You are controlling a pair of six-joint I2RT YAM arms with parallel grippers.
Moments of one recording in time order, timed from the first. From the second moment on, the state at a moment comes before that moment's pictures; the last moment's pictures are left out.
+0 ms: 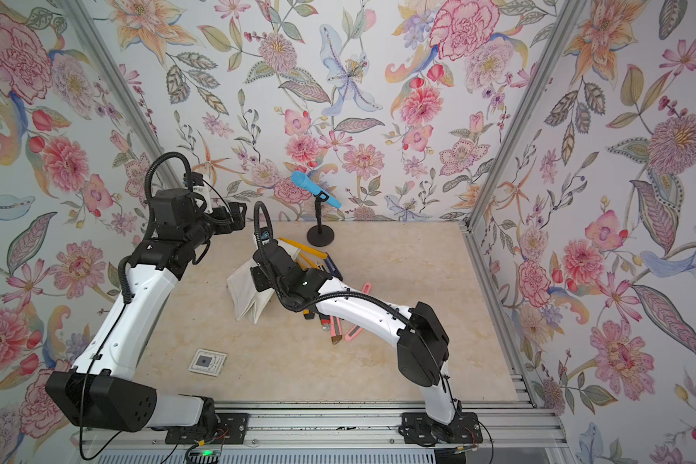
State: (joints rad) left arm -0.11 1.40 1.51 -0.46 0.05 -0.21; right arm 1.06 2.00 1.81 -0.30 0.22 0.37
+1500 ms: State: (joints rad) left arm -0.11 1.91 1.54 -0.93 -0.03 -0.59; right arm 0.75 2.10 1.76 -0.45 -0.38 0.31
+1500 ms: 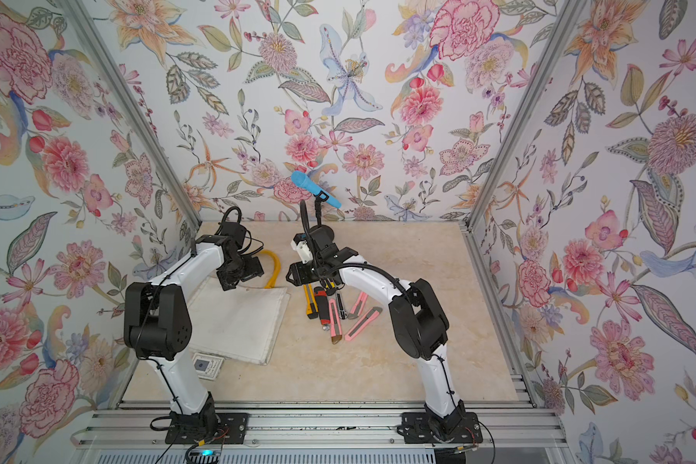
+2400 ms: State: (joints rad) left arm -0.10 2.07 1.67 -1.09 -0.03 -0.66; right arm 0.75 2.29 1.77 -0.28 -0.64 0.41
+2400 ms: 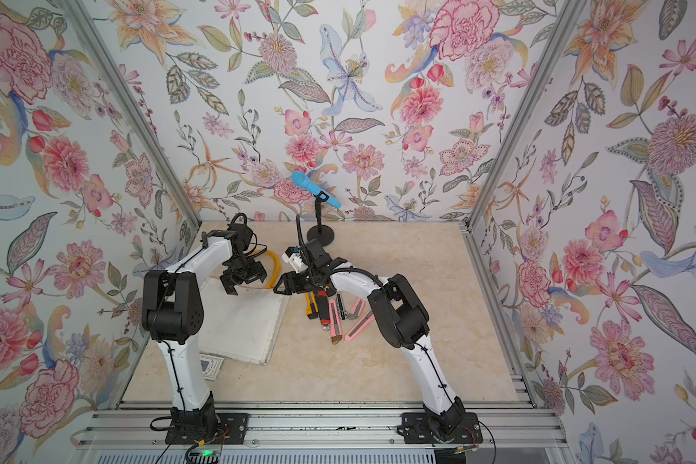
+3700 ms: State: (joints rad) left arm -0.08 2.18 1.78 -1.19 -0.05 -0.58; right arm 0.94 2.27 1.74 -0.27 -0.25 0.28
